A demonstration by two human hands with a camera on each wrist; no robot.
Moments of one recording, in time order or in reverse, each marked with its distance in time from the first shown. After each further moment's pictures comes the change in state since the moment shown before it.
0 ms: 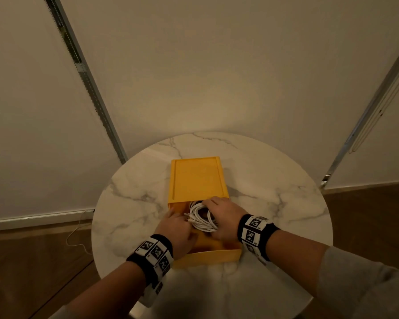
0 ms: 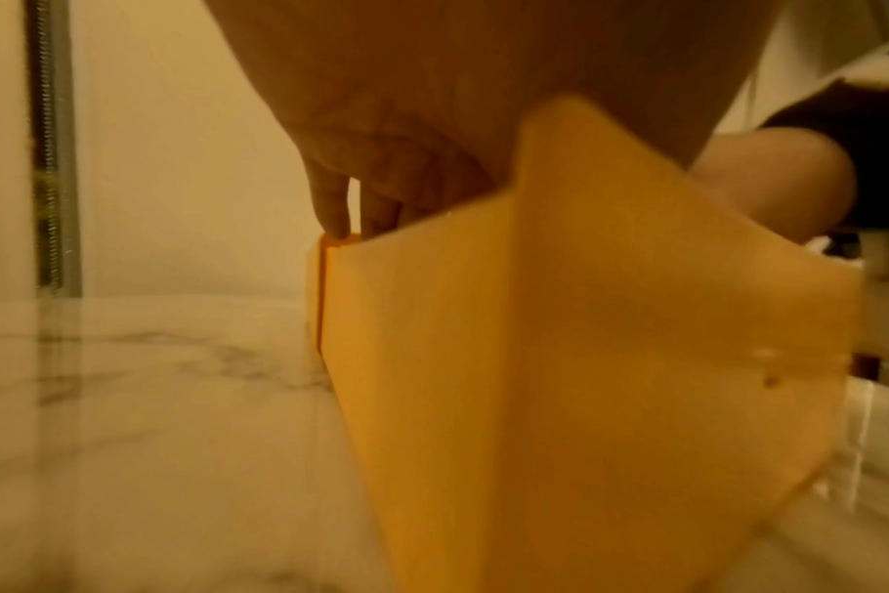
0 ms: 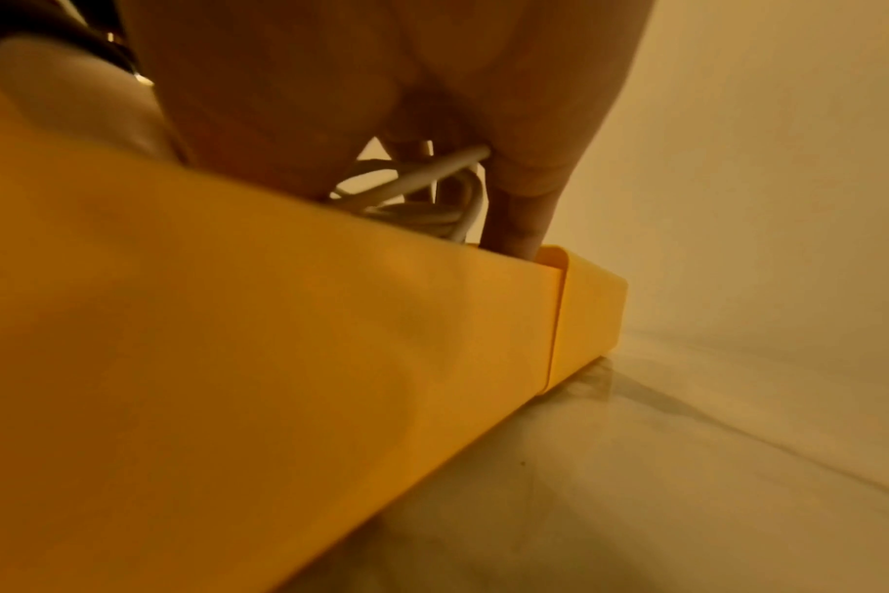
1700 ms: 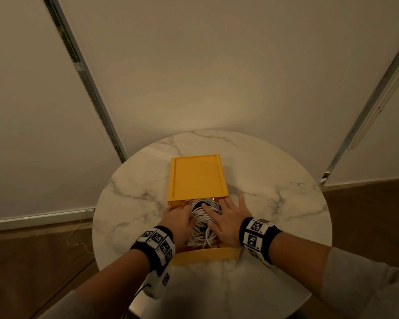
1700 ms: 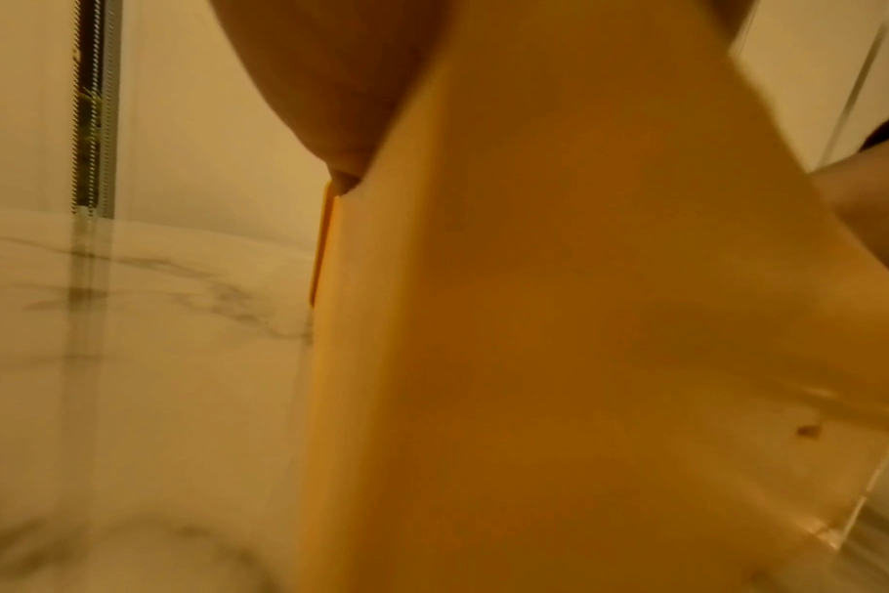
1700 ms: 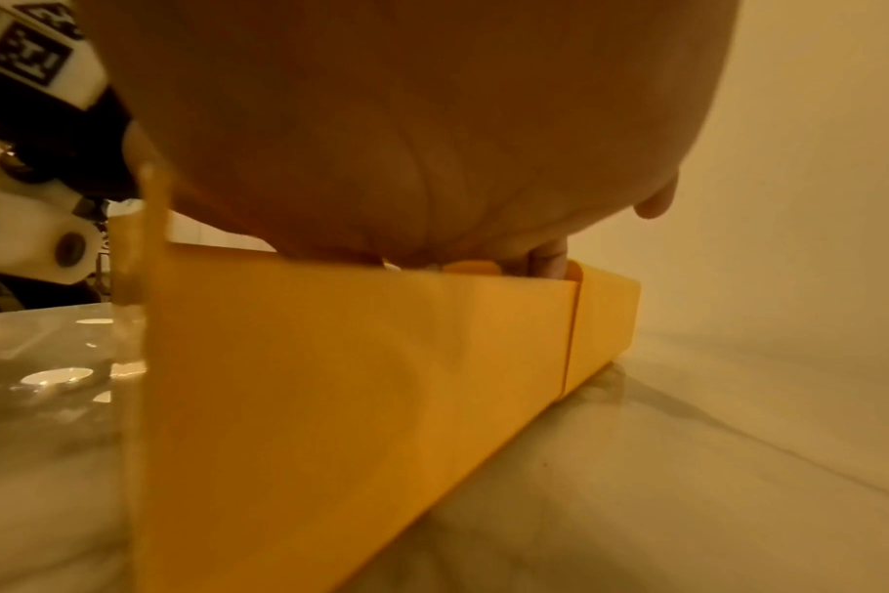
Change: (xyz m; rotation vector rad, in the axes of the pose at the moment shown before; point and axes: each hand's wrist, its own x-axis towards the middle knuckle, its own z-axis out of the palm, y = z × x) left_hand 0.015 -0.005 0.002 -0.317 0.065 -0.141; right_hand -0.020 -0.001 0.016 -0.370 -0.093 0.111
